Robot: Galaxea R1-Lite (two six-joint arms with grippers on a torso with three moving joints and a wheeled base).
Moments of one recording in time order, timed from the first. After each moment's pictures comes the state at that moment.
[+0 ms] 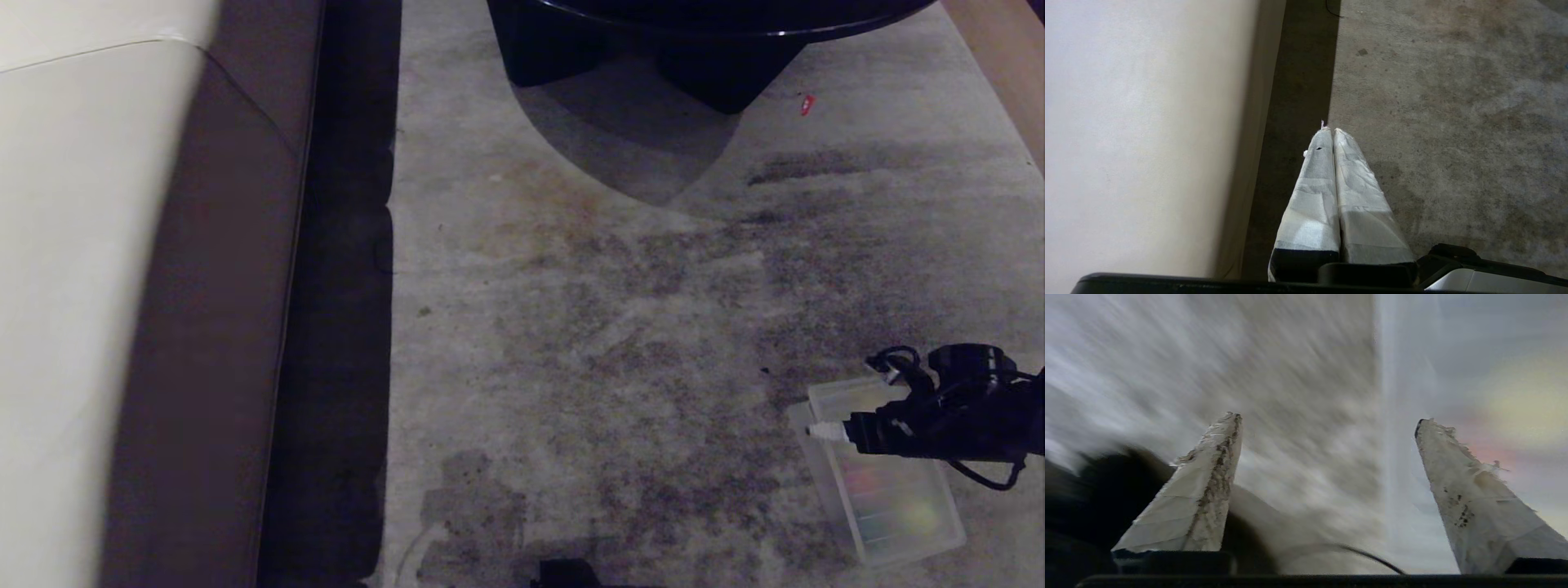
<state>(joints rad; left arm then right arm) 0.00 0.00 0.00 -0.01 0.07 -0.14 -0.38 2.23 -0.91 -0.41 0.51 -0.26</state>
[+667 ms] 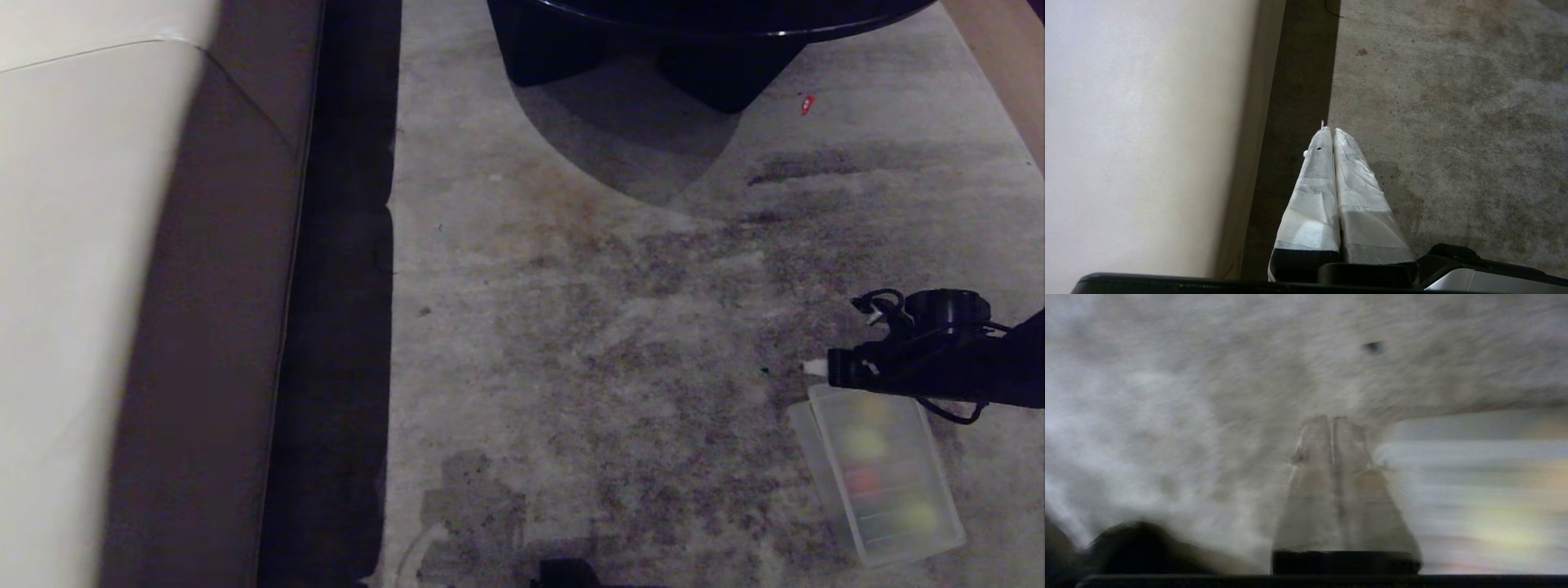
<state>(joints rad) 0.00 0.00 0.00 -0.01 0.07 -0.14 -0.31 2.25 -1.16 -0.42 0.48 -0.10</state>
